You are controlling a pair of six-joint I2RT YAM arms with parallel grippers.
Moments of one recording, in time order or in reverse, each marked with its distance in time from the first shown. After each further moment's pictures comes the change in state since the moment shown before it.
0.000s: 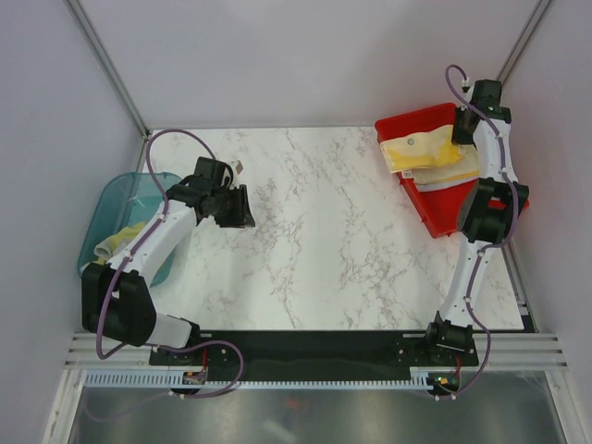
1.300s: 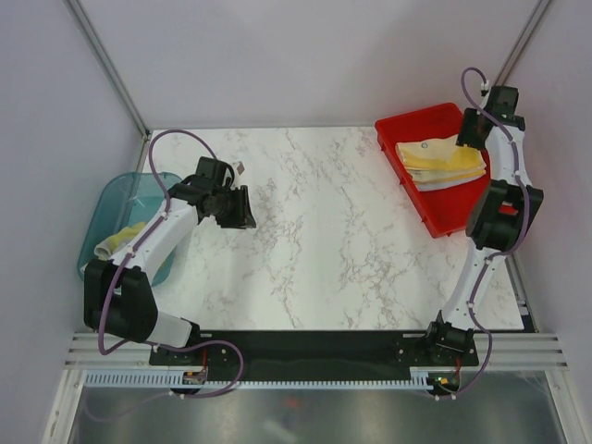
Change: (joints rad) left arm 0.000 0.024 0.003 -0.001 0.009 0.002; right arm -0.066 -0.074 -0.156 0.115 -0.010 0.058
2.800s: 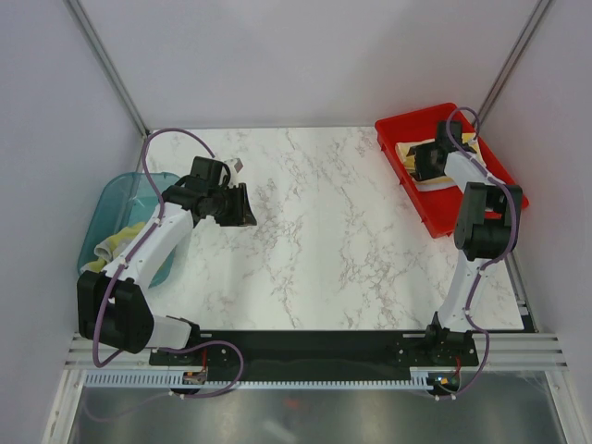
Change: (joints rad) left arm 0.001 -0.062 0.000 0.000 0.039 0.000; right arm 0.195 -0.215 -0.600 0.304 -0.019 1.299
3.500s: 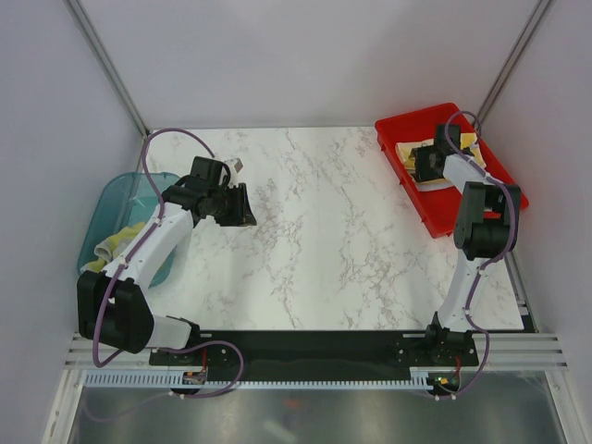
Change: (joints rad) left arm 0.000 0.000 0.000 0.000 0.000 0.000; right arm 0.000 0.006 -0.037 0.054 0.054 0.060
